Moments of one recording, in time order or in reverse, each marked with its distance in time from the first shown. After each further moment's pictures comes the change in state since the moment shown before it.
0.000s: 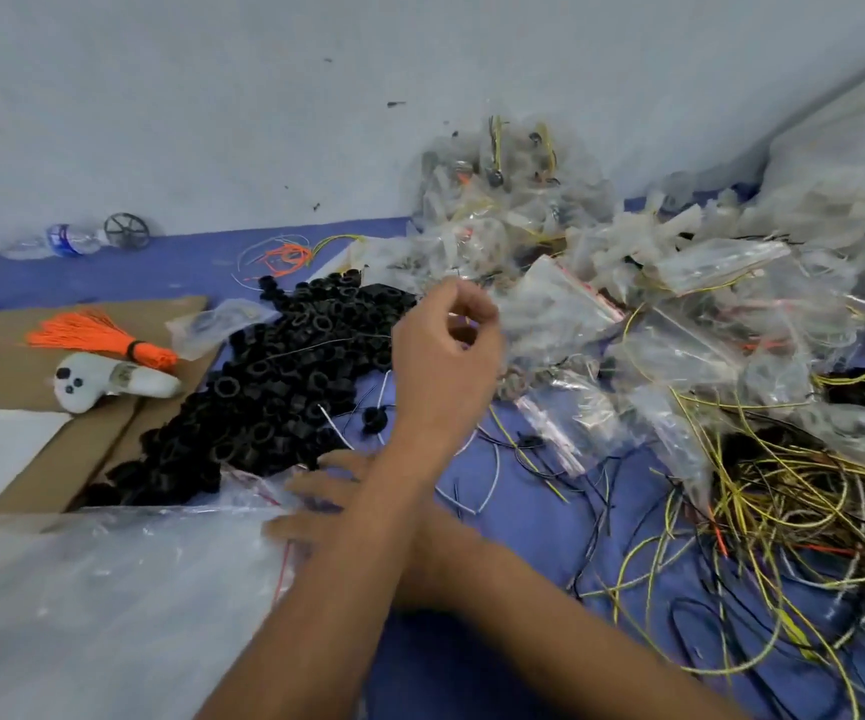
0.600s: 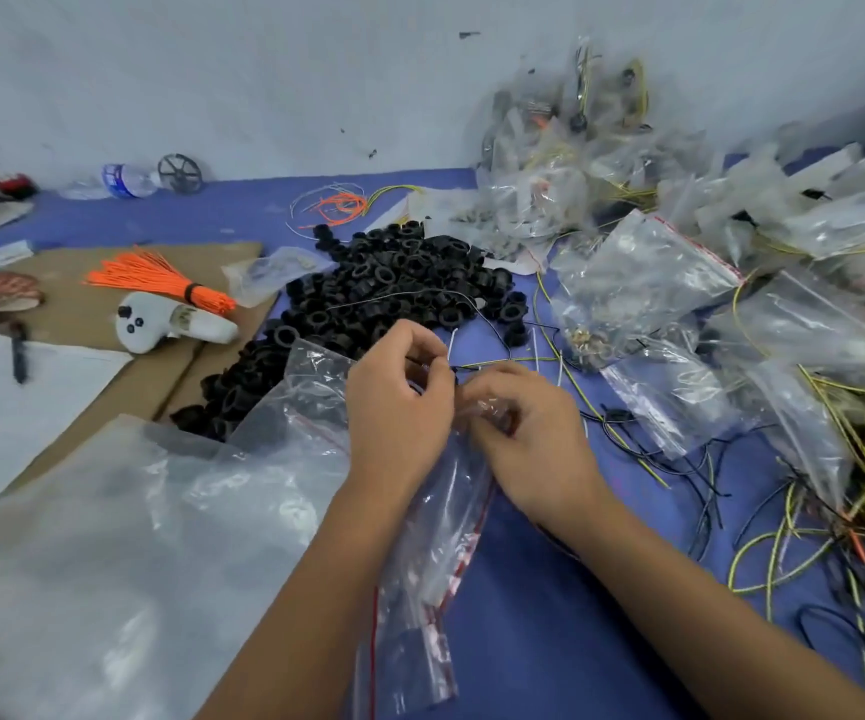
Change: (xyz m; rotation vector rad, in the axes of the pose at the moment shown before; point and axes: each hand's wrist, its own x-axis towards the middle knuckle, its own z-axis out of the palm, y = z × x) left_hand -0.034 -0.086 -0.090 0.291 0.085 -0.037; right_hand 0.024 0.025 0.000 0.477 0.582 0.120
